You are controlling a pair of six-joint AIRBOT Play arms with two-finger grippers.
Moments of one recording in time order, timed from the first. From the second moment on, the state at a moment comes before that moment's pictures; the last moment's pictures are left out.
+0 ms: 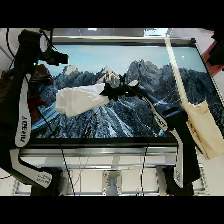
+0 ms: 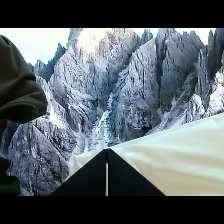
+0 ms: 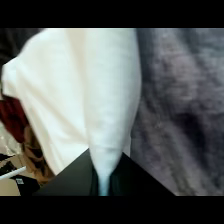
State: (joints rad) left arm -0.18 -1.69 2.01 1.80 -1.28 -1.62; right arm 0.38 -2.20 1.81 -0.34 0.92 1.49
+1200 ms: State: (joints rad) left arm -0.19 -1.69 2.01 1.67 -1.28 -1.60; right arm -0.57 -1.58 1.91 -1.13 1.57 1.64
